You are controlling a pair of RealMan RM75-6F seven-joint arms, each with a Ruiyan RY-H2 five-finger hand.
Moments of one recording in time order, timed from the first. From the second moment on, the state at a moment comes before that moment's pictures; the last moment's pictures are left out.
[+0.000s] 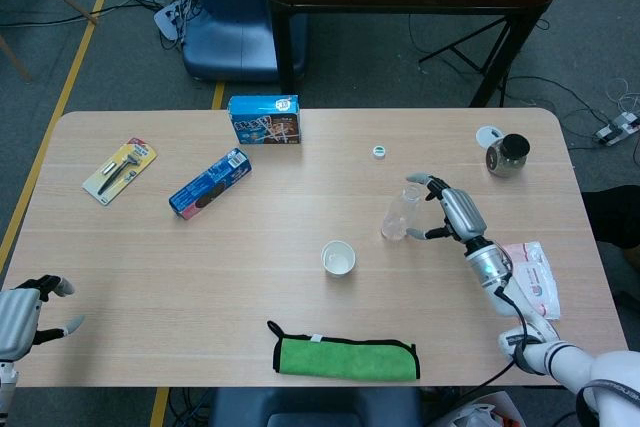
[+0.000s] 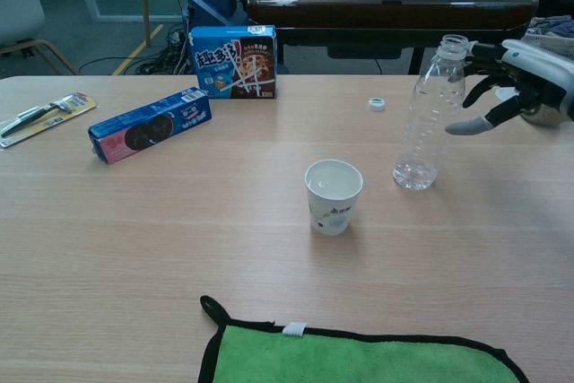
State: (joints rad) left arm -0.09 -1.12 -0.04 -1.59 1.46 1.45 0.06; right arm 0.62 -1.62 0.12 -0.91 -1.47 1.10 0.78
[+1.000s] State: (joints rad) left arm -0.09 -1.13 -0.06 -1.60 1.53 1.55 0.05; right arm 0.29 -1.18 0.02 -1.42 -1.46 1.36 0.24
